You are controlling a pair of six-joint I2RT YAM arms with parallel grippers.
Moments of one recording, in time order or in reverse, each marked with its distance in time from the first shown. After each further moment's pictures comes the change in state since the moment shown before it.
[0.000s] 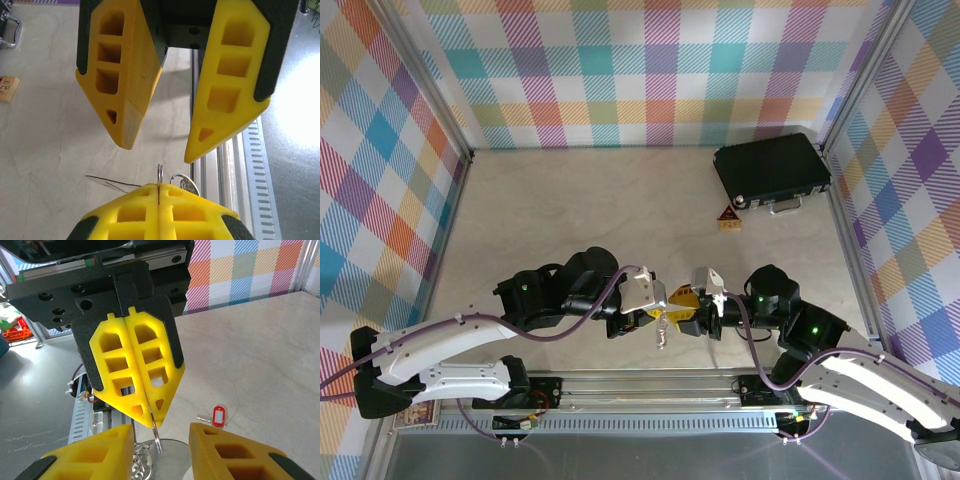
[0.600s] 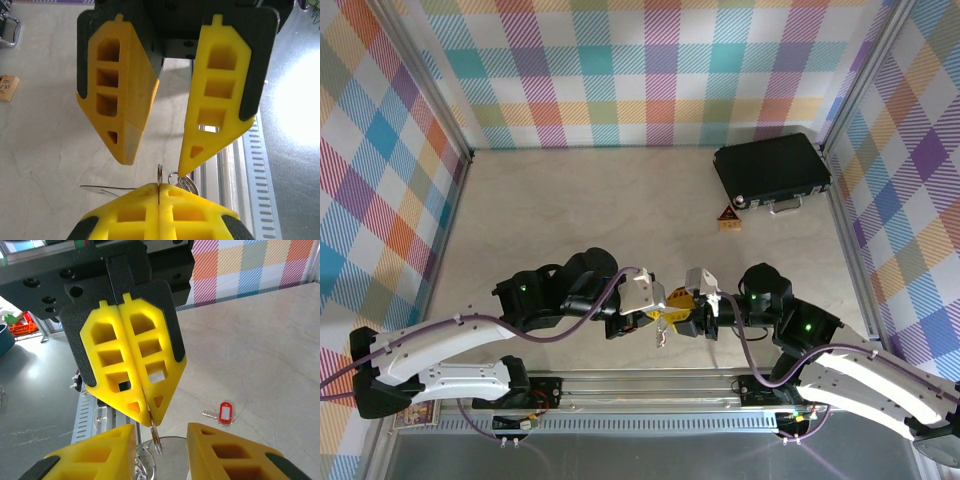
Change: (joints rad) left arm -0.004 -0.008 0.002 -0.013 -0.005 0.006; right arm 0.000 0.042 -0.005 0.015 -0.032 -0.003
